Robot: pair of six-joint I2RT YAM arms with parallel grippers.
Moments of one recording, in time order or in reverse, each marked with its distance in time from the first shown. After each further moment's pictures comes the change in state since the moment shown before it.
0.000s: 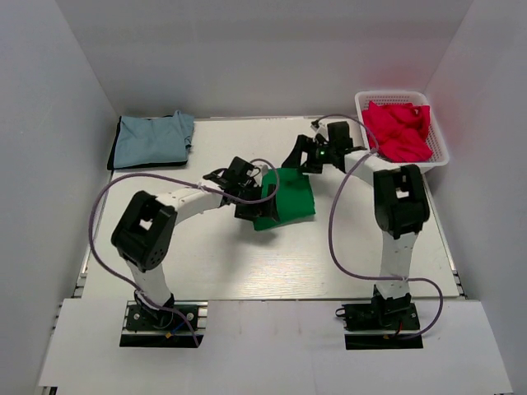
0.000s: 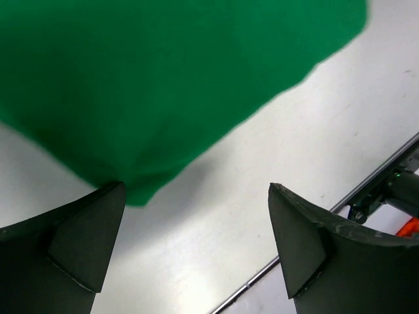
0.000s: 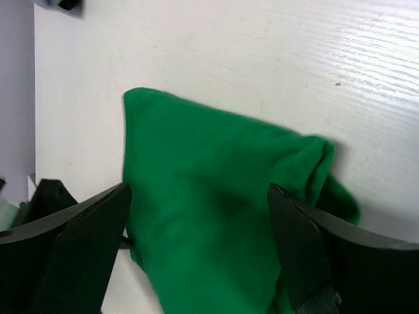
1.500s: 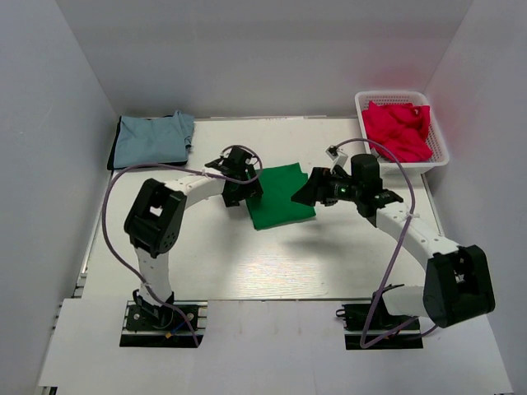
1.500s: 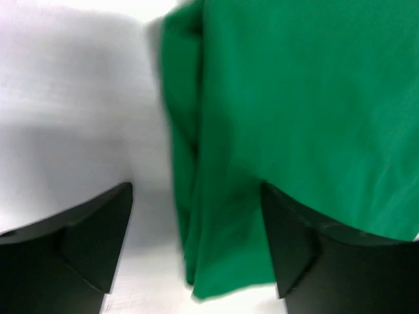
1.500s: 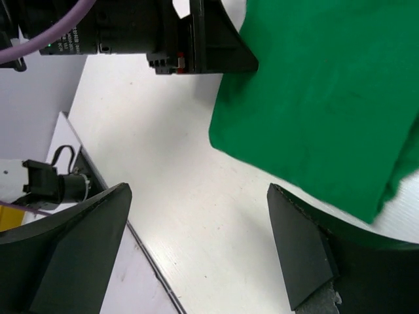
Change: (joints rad) left arm 0.070 0.097 0.132 -0.082 -0.479 -0.352; right arm 0.065 -0.803 -0.651 0.052 -0.003 -0.009
